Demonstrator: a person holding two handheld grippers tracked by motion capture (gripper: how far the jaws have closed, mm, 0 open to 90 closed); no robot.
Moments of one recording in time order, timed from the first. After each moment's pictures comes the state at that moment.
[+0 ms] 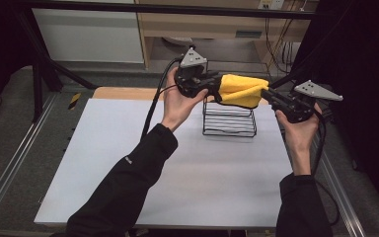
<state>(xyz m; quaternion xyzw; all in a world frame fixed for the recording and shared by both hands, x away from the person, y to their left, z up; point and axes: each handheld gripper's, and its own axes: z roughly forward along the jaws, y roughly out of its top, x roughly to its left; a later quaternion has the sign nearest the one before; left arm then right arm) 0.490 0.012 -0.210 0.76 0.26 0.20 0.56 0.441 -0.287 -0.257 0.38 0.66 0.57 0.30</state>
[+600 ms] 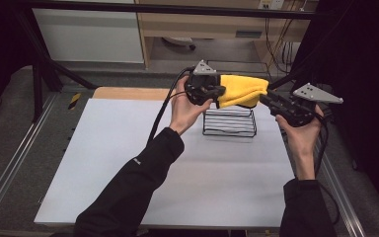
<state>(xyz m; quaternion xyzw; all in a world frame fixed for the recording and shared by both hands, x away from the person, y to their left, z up) 0.495 -0.002 -0.239 0.80 0.26 0.16 0.52 0.430 -0.286 -0.253 0.36 0.68 0.56 0.31</state>
